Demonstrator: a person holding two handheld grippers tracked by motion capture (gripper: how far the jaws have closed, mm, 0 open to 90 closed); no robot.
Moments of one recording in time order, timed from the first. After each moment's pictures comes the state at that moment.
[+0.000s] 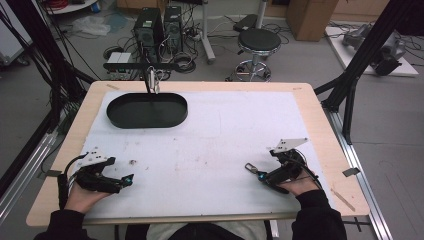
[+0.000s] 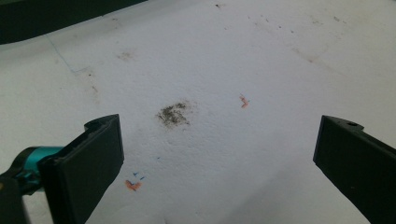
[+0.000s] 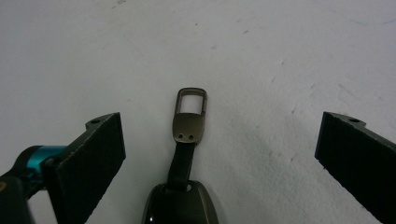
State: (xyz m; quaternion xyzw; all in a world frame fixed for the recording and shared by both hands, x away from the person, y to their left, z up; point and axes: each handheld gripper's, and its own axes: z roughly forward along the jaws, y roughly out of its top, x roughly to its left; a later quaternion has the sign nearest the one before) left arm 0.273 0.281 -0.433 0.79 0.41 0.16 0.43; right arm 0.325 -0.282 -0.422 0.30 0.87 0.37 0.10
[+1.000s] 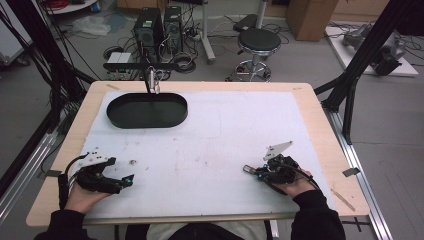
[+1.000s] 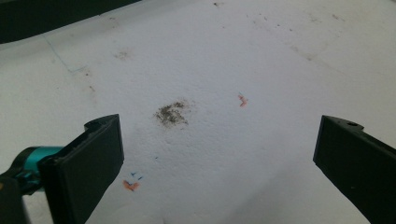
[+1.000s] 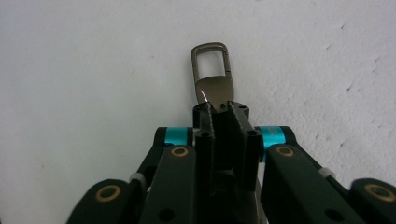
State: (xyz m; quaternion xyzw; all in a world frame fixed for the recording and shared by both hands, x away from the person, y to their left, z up) left arm 0.273 0.279 -0.434 0.79 0.40 0.16 0.43; right arm 0.318 -0.263 -0.429 0.27 0.92 0.29 0.07
